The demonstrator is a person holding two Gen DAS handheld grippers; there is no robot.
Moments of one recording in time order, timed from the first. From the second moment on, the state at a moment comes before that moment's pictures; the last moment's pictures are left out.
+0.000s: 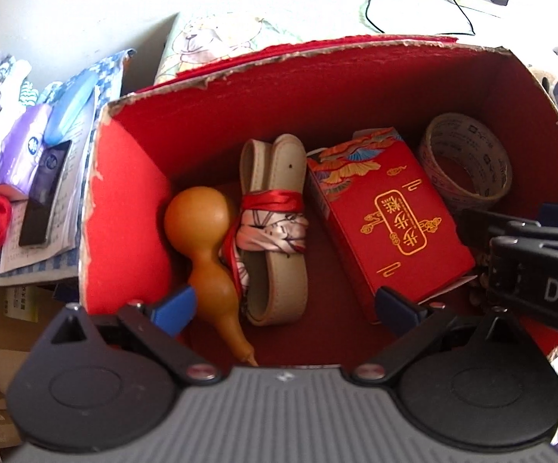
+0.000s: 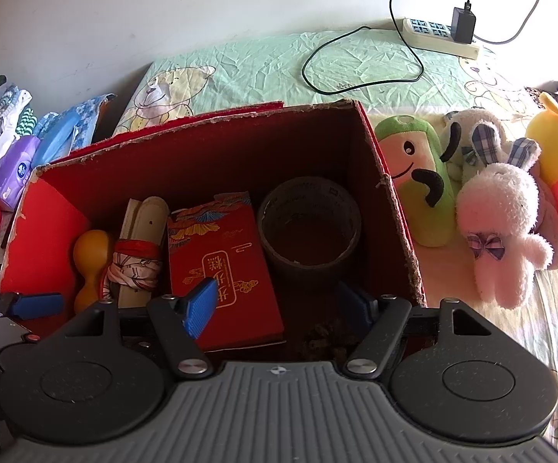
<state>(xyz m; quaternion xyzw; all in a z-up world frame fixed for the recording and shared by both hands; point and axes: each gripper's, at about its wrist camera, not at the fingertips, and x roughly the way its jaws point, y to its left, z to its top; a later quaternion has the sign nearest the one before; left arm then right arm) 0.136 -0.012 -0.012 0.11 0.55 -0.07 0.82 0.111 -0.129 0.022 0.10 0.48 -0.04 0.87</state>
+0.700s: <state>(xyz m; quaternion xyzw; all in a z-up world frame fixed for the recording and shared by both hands) 0.132 -0.013 -0.012 0.10 0.55 -0.08 0.82 0.108 -0.127 0.023 0.10 0.48 -0.04 0.87</state>
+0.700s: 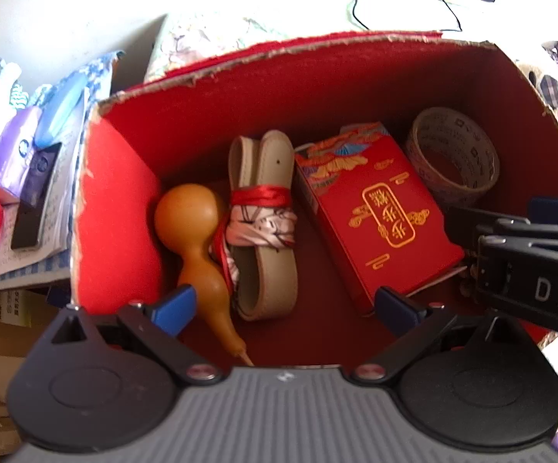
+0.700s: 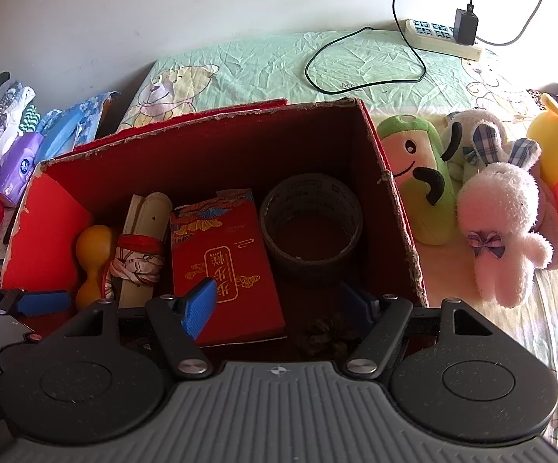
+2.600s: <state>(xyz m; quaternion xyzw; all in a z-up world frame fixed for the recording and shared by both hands) 0.134 -0.015 -0.011 0.11 0.54 -0.08 0.83 0.105 -0.127 0.024 0.09 0.48 -0.04 0.87</state>
